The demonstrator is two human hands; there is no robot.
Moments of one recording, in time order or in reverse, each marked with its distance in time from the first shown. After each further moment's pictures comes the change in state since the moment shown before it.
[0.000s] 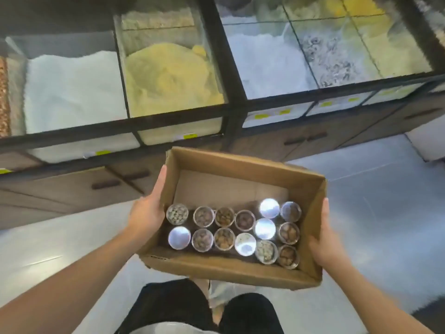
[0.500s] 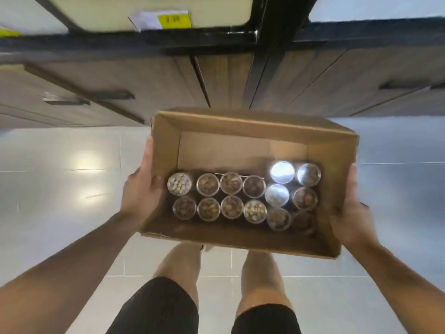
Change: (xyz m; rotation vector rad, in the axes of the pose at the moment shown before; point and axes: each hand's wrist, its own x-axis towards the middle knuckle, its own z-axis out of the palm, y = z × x) left_hand 0.087 -0.050 0.225 -0.077 0.052 -0.400; right_hand 0.247 0.084 0.147 -0.196 -0.265 -0.146
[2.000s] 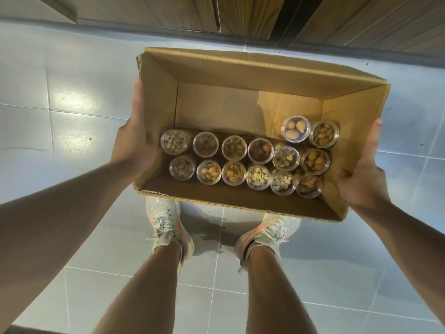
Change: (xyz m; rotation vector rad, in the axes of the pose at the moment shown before) left_hand 0.180 -0.155 0.288 0.016 0.004 -0.123; right_hand 0.253 0.086 0.254 -0.038 -0.117 -0.055
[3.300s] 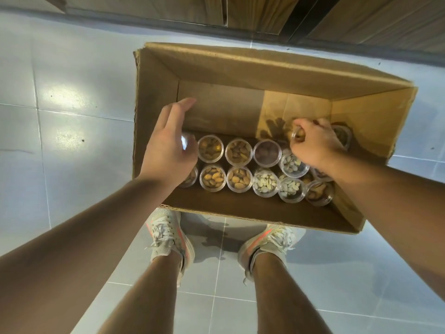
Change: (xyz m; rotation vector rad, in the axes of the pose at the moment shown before) left_hand -0.001 0.022 0.033 -0.194 0.022 0.198; right_hand 0.085 -0.078 0.071 -0.339 -0.221 -0.069
